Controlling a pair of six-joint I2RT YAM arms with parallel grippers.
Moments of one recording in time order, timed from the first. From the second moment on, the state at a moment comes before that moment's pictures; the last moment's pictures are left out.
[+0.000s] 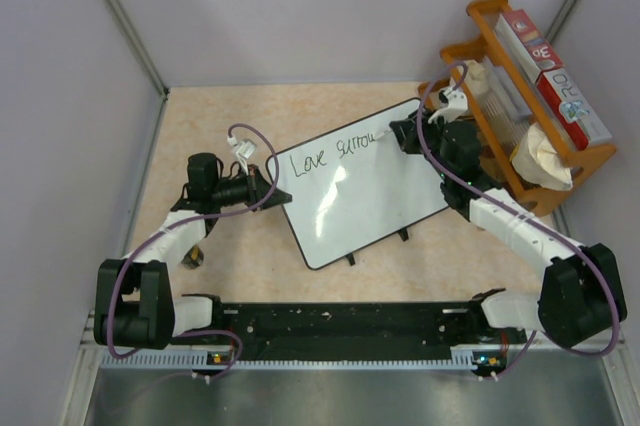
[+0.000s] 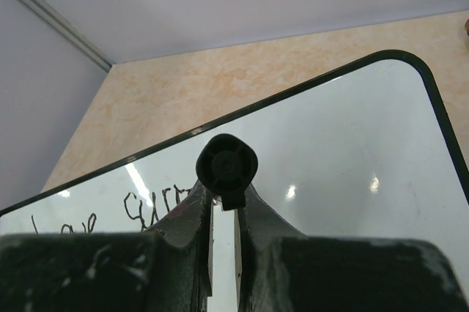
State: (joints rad) left arm -0.07 1.25 0.60 0.12 1.01 -0.29; right arm 0.40 1.27 0.84 0.35 0.00 0.47
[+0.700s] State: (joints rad) left arm -0.08 1.25 0.61 0.13 1.02 -0.29; right arm 0.40 1.21 0.83 0.33 0.01 0.47
